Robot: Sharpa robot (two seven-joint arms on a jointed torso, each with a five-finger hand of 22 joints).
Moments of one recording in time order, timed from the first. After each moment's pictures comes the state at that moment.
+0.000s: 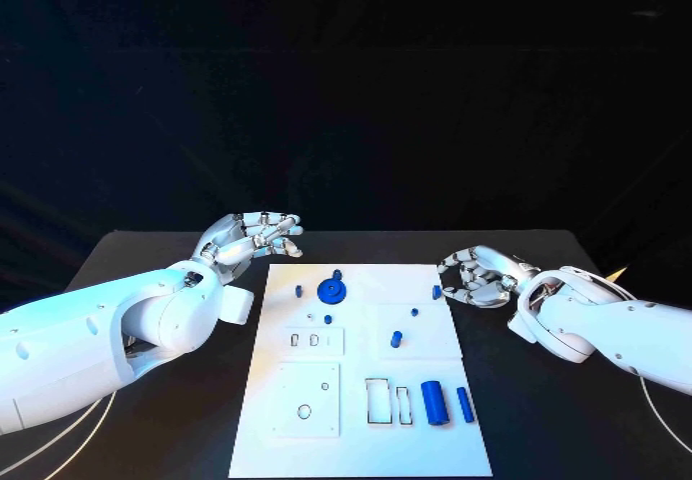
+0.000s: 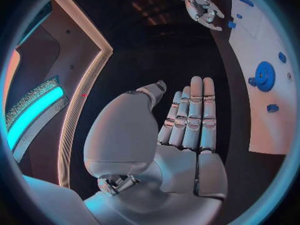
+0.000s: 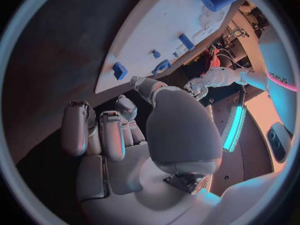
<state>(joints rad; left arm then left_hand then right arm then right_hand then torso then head) 1.18 -0.92 -0.01 1.57 -0.06 -0.28 0.42 1.38 -0.15 0.46 0.19 0.05 0.84 0.21 0.25 0.22 1.09 0.17 0.07 0.08 1.06 0.10 0.54 0.52 0.18 0.87 0.20 0.64 0.30 1.22 -0.90 -0.17 1.36 -1.12 -0.41 0.14 1.29 -0.22 0.56 0.08 0.21 0.75 0.18 0.23 0.35 1.16 0.10 1.22 1.06 1.46 0.01 1.49 1.31 0.07 1.40 0.13 1.33 1.31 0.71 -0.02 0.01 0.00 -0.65</state>
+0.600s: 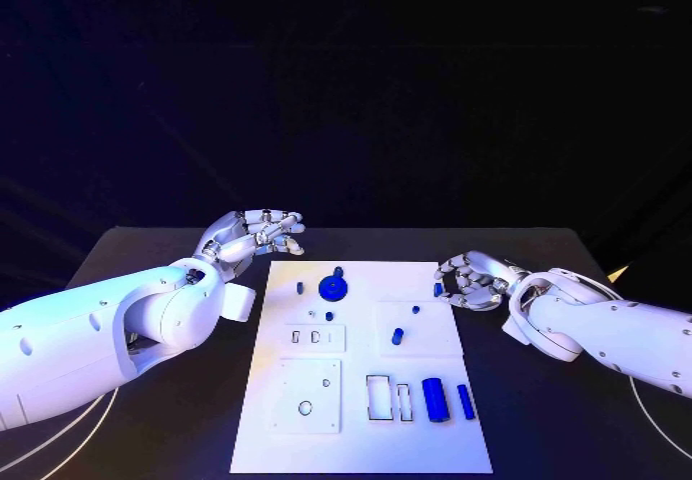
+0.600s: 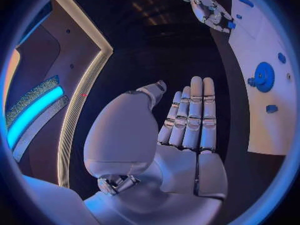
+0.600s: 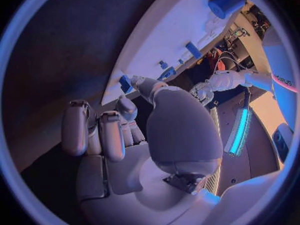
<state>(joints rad) 1.18 -0.92 -0.01 1.57 -0.06 -0.28 0.42 1.38 -0.15 0.46 0.19 0.05 0.84 0.21 0.25 0.22 1.09 0.17 0.07 0.08 1.06 0.10 0.53 0.52 0.18 0.87 0.20 0.64 0.30 1.20 -0.85 -0.17 1.30 -1.13 -0.37 0.10 1.28 -0.23 0.56 0.08 0.20 0.77 0.18 0.23 0.35 1.17 0.09 1.22 1.07 1.46 0.01 1.49 1.31 0.07 1.40 0.13 1.33 1.31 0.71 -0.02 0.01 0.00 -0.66</state>
